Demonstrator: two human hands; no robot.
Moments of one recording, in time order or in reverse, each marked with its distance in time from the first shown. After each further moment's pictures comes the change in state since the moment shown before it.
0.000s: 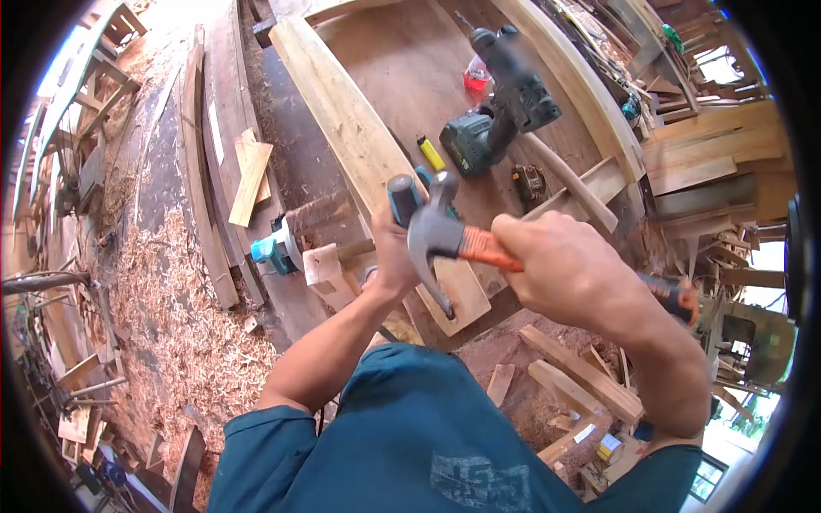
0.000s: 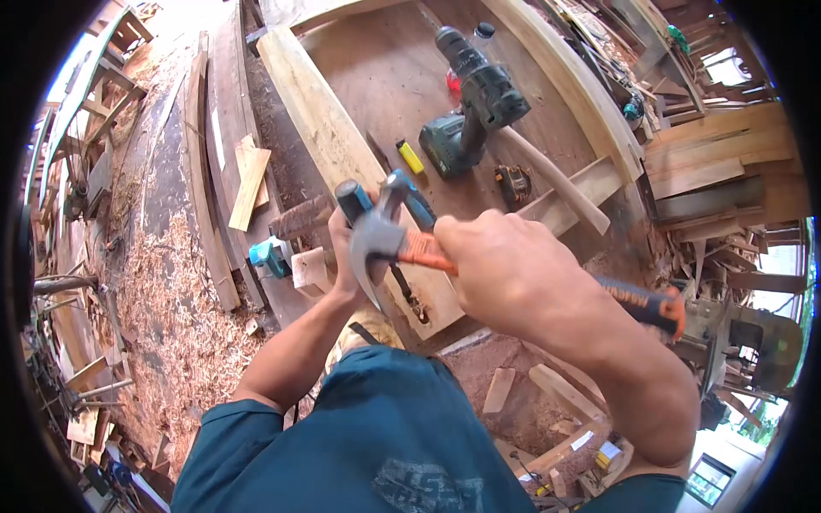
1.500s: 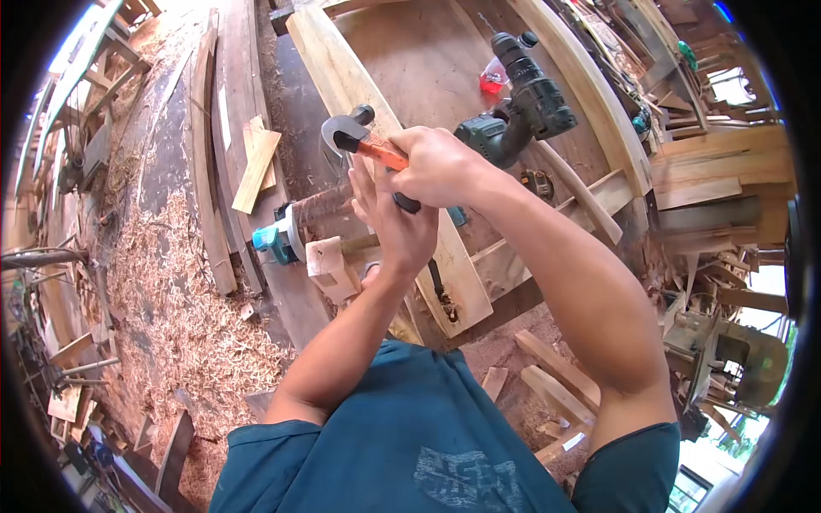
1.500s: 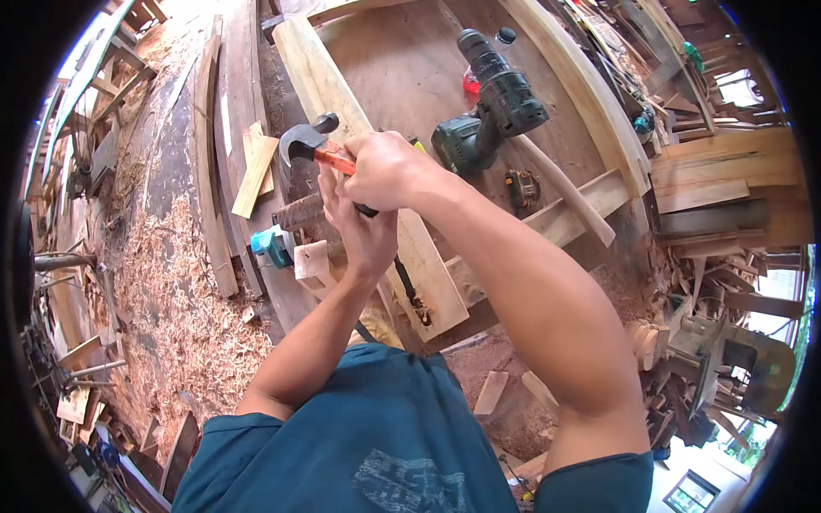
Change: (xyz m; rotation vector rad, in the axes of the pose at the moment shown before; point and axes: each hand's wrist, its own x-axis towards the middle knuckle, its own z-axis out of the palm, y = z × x) left_hand 0.021 -0.030 -0.013 0.850 0.253 0.225; right_hand 0.157 -0.032 0.024 0.375 0.095 -0.174
